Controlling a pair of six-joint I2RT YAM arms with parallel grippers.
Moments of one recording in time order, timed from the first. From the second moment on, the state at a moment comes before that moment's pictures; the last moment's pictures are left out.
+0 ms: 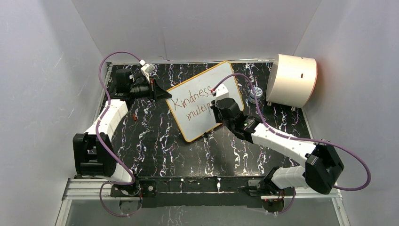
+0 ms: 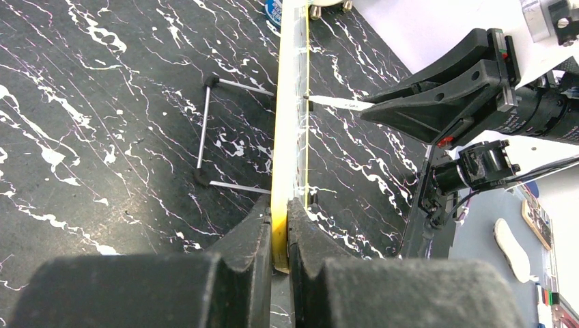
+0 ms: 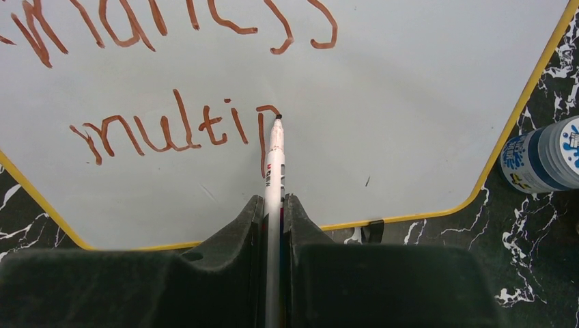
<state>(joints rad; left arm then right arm) -0.06 1.48 1.09 -0.19 1.05 -0.06 0.86 1.29 0.88 -0.09 0.37 0.15</state>
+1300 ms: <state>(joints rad) -0.06 1.48 1.09 -0.19 1.05 -0.06 0.84 1.22 0.87 -0.14 0.38 0.15</state>
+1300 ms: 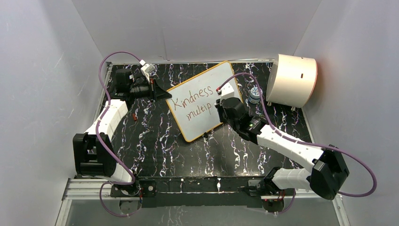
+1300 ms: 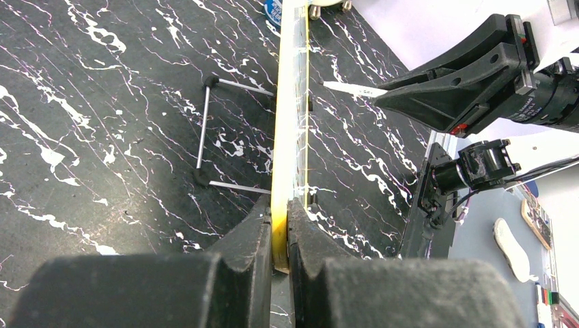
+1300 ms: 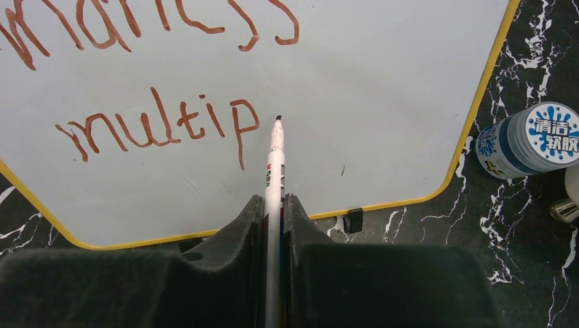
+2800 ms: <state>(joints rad) -0.06 1.48 1.09 -0.19 1.04 -0.06 0.83 1.30 0.91 -0.06 0.35 0.08</state>
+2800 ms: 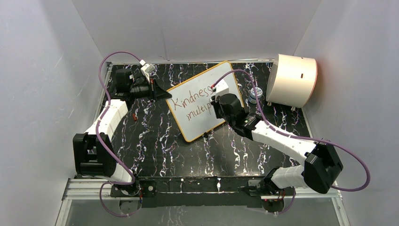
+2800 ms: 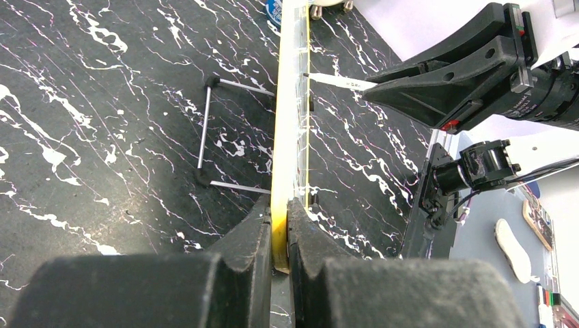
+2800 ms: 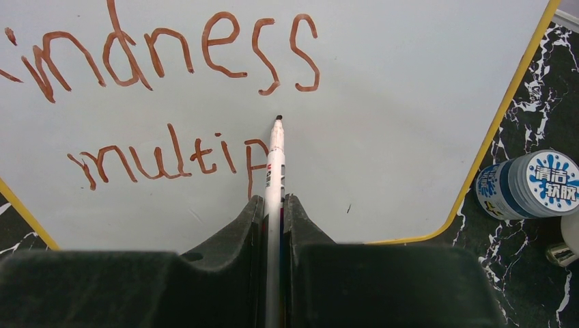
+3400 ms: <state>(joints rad) -0.06 1.48 1.09 -0.19 1.04 -0.06 0.82 1.30 0.91 -0.12 0.34 0.10</state>
